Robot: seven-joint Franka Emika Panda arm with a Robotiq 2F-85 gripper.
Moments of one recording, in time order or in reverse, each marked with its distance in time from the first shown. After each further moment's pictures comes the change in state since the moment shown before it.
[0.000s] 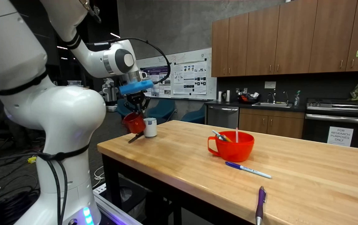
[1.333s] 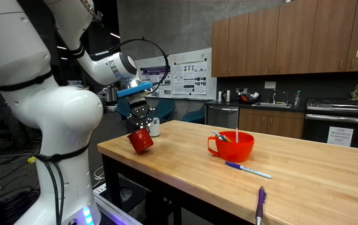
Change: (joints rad) arm -0.134 0.100 0.121 0.046 -0.282 -0.476 0.264
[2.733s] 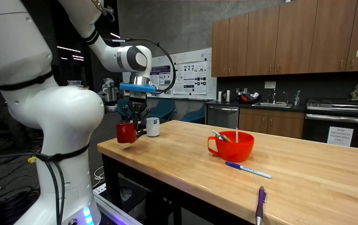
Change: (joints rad) arm 0.049 0.018 -0.153 0.087 0.426 -0.045 -0.212
